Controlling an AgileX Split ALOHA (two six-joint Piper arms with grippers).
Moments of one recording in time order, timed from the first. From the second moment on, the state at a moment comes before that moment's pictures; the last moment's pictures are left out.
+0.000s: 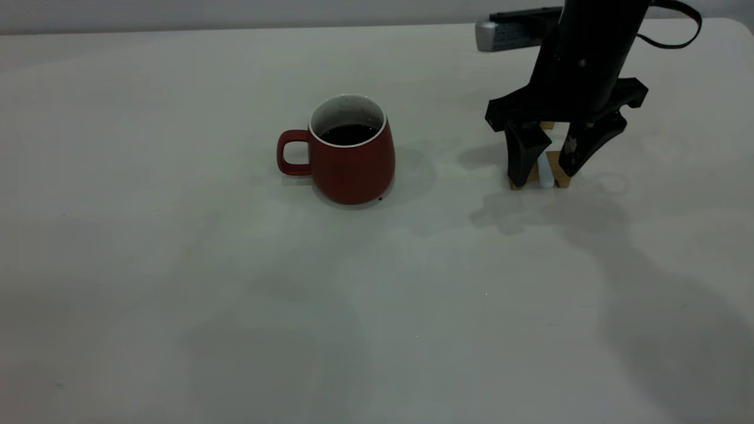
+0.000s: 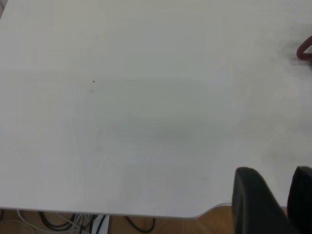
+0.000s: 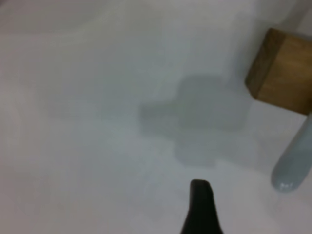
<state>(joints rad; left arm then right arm) 0.03 -0.02 -0.49 0.04 1.13 -0.04 0.33 2.32 -1.41 0.16 0.65 -0.13</state>
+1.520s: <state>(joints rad) 0.03 -0.02 -0.49 0.03 1.13 -0.04 0.30 2.40 -1.48 0.07 0.67 -0.01</state>
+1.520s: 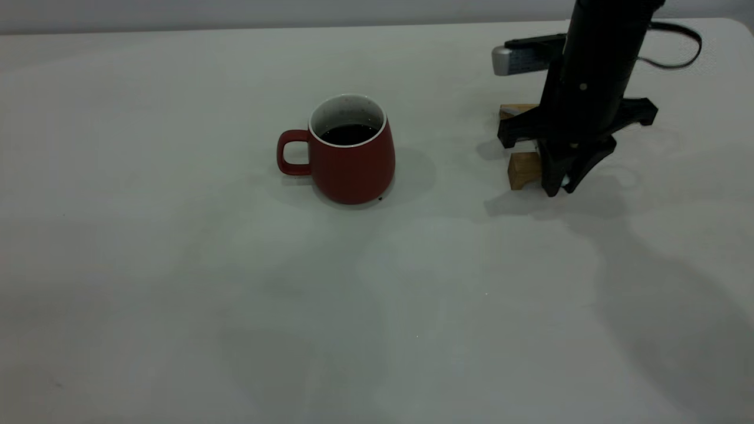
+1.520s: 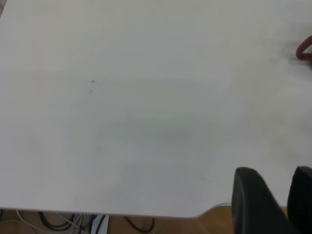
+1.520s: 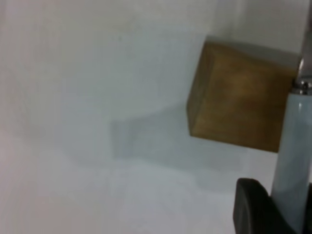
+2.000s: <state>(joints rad) 0.03 -0.02 -0.49 0.03 1.13 -0.04 0.30 2.21 -1.70 0.56 1.05 0.21</state>
